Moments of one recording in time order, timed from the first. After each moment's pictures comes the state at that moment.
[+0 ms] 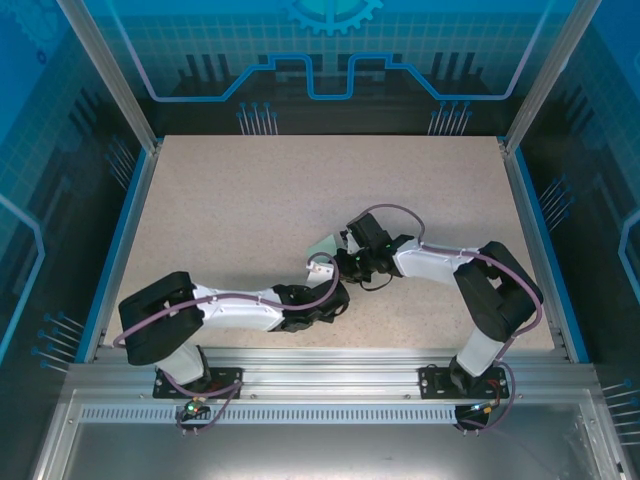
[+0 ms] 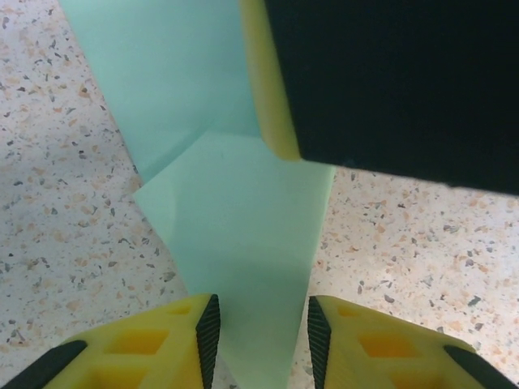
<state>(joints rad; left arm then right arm) -1.08 1.61 0.77 -0.24 -0.42 -0.82 0.65 1.69 0.91 -0.22 -0.42 0.80</state>
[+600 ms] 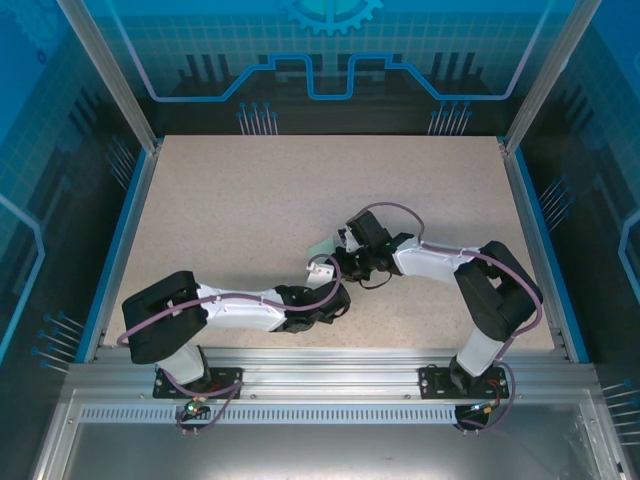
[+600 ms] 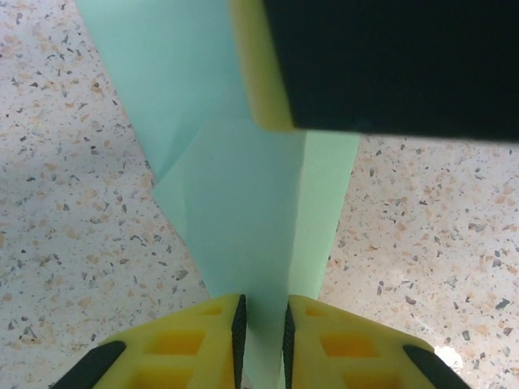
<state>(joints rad) -1.09 1.62 0.78 -0.26 -0.45 -0.82 0.65 1.70 0.93 -0.23 -0.45 0.78</state>
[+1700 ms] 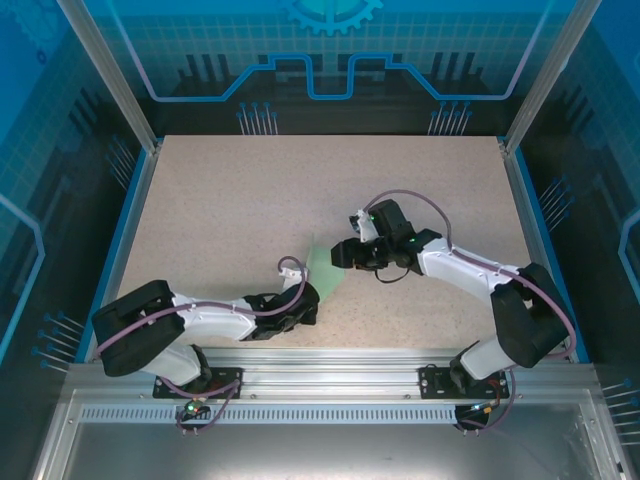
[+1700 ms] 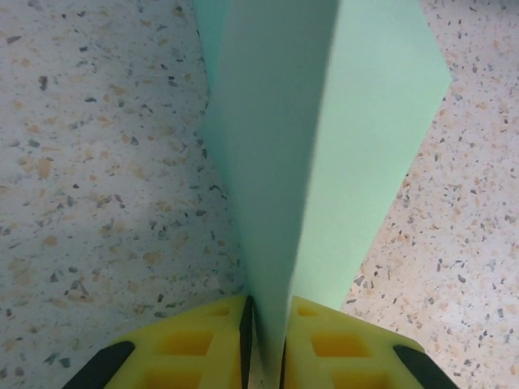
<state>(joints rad) -0.99 1.46 0.48 0.05 -0.28 -0.90 0.57 1.50 0.90 -0.28 -0.52 0.59</state>
